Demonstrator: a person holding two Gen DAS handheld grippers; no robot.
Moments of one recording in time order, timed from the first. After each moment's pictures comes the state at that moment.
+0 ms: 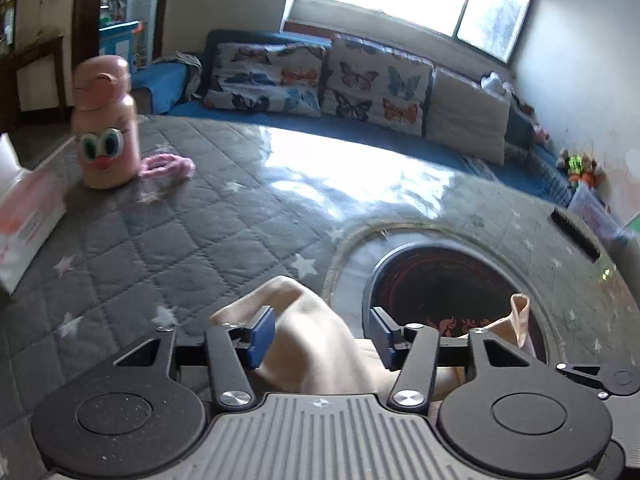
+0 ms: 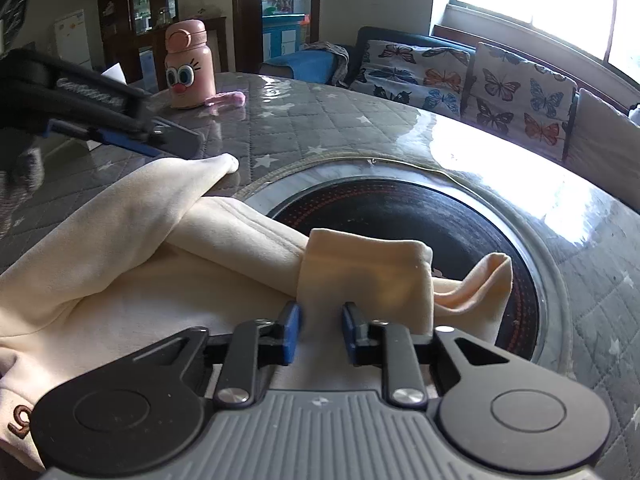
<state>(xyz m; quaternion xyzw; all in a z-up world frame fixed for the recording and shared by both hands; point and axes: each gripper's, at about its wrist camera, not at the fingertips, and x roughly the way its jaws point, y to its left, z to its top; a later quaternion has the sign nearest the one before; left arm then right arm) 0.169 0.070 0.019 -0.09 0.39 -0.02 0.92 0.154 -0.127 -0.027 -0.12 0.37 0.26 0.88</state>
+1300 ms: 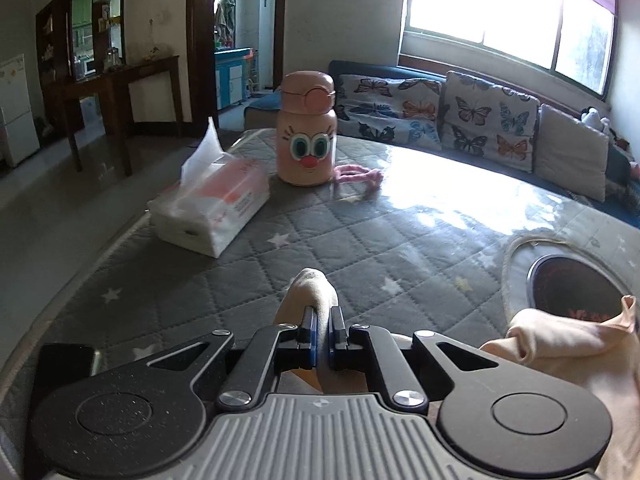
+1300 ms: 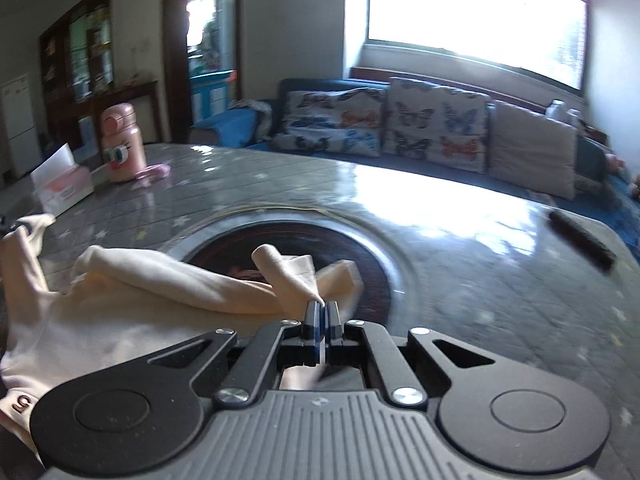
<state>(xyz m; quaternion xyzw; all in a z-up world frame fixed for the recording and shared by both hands) 0.063 0.176 0.025 -0.07 0.35 0.15 0.92 0.112 -0.235 0.022 -0.06 0.31 0.16 0.94</state>
